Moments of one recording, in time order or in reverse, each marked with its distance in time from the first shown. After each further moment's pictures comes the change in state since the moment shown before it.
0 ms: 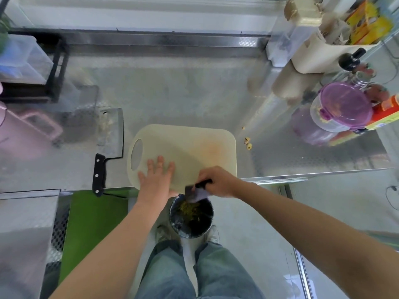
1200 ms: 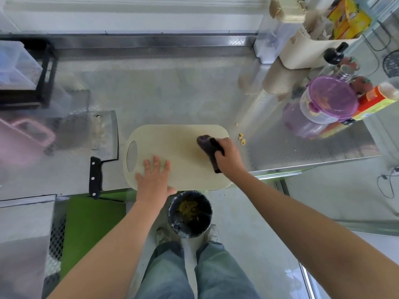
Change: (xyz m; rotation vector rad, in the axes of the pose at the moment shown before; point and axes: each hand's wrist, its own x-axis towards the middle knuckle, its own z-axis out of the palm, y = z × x) left_hand 0.000 0.003 0.000 0.032 -0.003 -0.014; right_hand 0.003 0.009 -0.016 0.260 0.681 0.338
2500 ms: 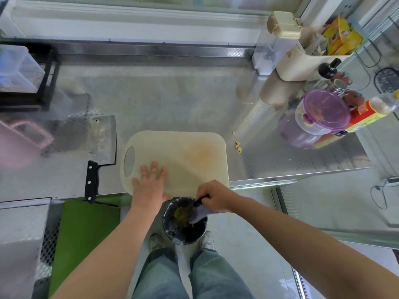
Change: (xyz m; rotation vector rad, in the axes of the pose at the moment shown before) left_hand -0.002 -0.001 0.002 -0.016 0.008 0.007; right_hand -0.044 0.018 0.009 -0.232 -0.633 -0.273
